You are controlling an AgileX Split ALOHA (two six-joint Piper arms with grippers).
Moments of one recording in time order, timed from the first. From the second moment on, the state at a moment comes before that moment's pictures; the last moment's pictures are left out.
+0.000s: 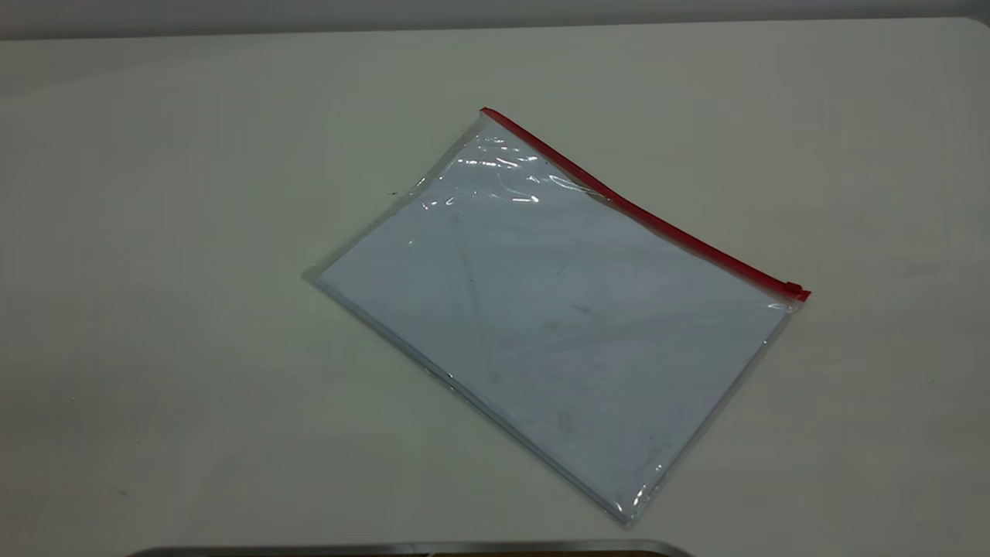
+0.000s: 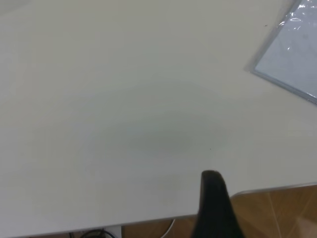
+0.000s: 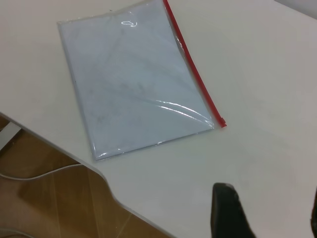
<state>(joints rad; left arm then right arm) 0.00 -0.02 -0.49 -0.08 1.14 0.11 0.17 0.03 -0.49 0.24 1.16 -0.39</state>
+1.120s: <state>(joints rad) 0.00 -0.02 -0.49 -0.08 1.14 0.11 0.00 -0.02 -0.48 0.06 1.14 -0.10</state>
